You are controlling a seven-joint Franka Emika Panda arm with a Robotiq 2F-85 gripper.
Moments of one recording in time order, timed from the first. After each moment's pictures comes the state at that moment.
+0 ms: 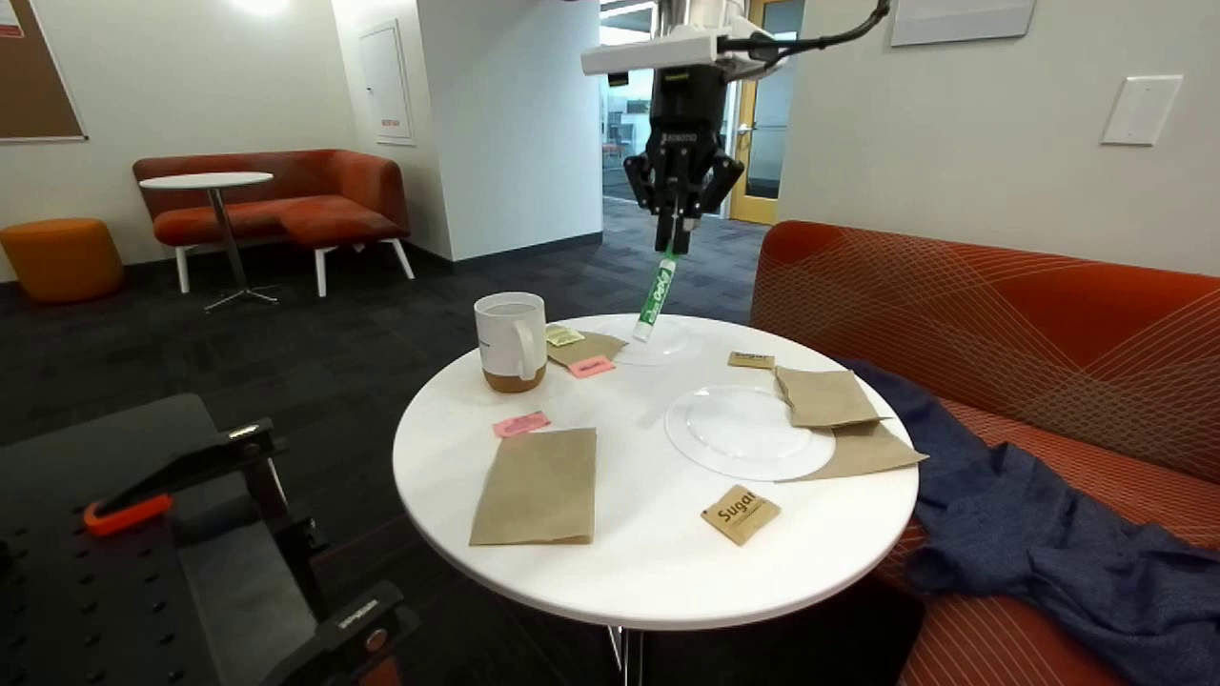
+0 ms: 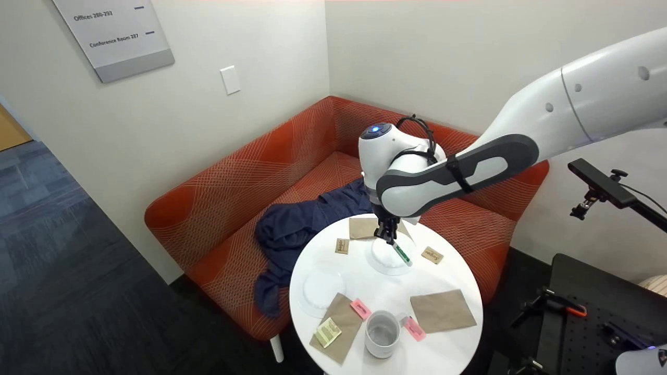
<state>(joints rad) 0.06 0.55 -0.01 -1.78 -0.05 2.15 -0.02</state>
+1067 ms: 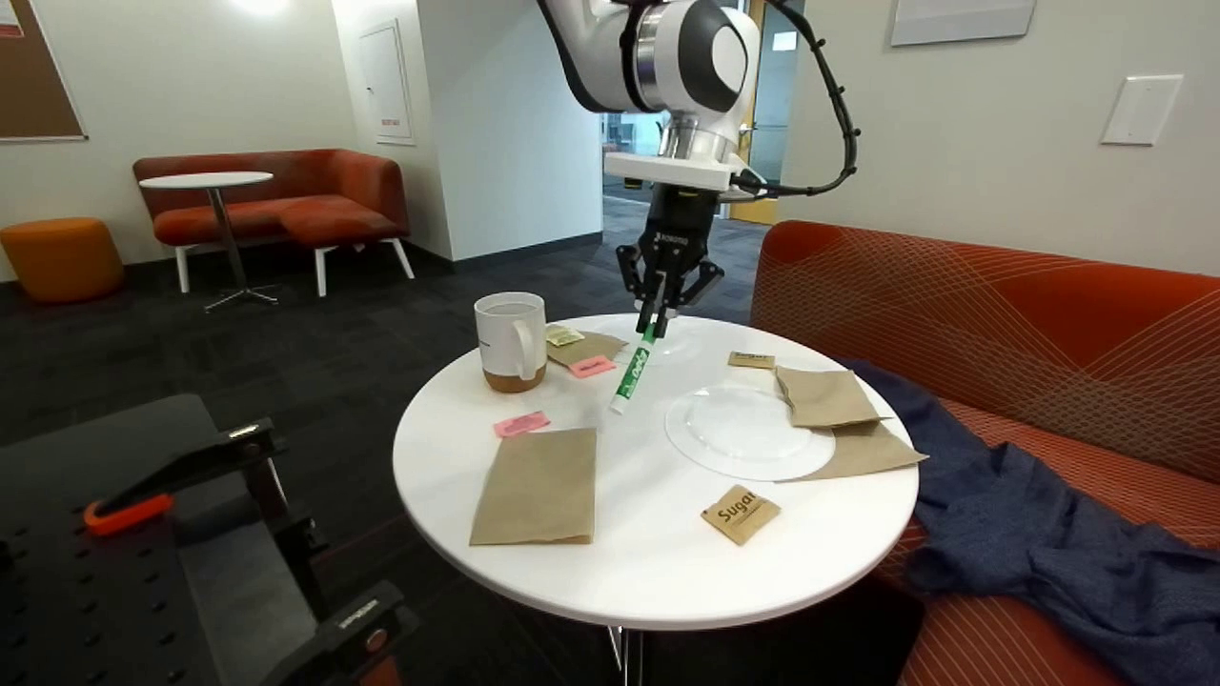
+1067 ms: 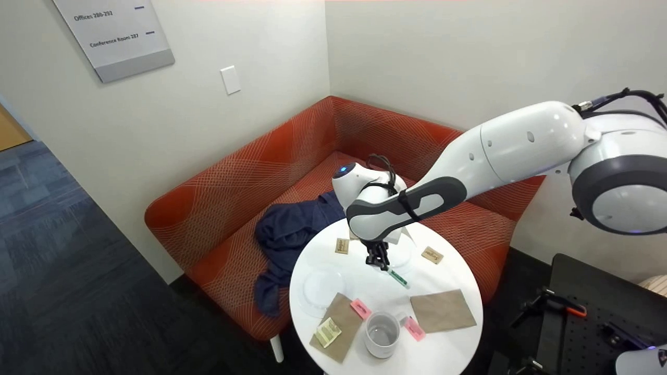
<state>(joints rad) 0.03 0.91 0.04 -1.43 -0.04 1.94 -0.16</state>
